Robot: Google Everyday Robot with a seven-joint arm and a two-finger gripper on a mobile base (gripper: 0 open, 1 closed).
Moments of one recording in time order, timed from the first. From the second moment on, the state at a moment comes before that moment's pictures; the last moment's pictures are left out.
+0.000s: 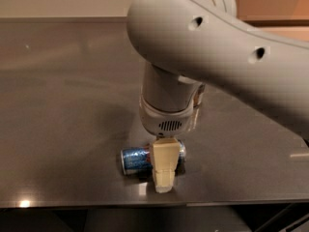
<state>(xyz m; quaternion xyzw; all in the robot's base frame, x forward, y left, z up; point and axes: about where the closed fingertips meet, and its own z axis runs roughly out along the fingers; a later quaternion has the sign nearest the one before) 0.387 -0.005 0.862 -0.76 0.65 0.02 0.07</state>
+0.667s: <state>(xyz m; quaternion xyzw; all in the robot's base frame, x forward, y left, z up) 0.377 0.012 0.847 -0.76 0.64 0.02 0.05</state>
